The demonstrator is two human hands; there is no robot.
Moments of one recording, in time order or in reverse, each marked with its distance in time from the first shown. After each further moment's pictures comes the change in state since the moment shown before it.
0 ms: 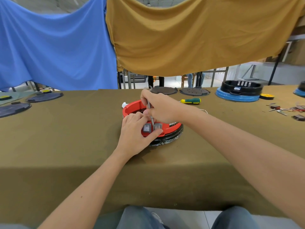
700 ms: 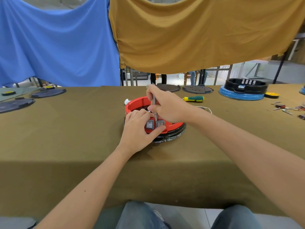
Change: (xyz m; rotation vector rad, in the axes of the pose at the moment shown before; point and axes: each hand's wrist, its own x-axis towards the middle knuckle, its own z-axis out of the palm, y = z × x) left_hand 0.000 0.003 -0.001 0.007 0.001 0.004; right_hand -0.009 0.004 0.006 0.080 0.114 -0.024
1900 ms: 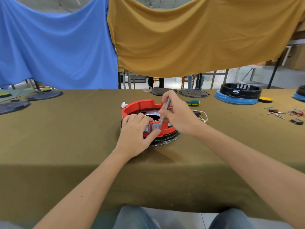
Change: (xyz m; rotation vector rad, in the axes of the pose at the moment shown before) left_hand -0.003 0.001 0.003 0.118 -0.020 0.038; right_hand -0.029 0.031 0.005 0.267 0.234 0.119
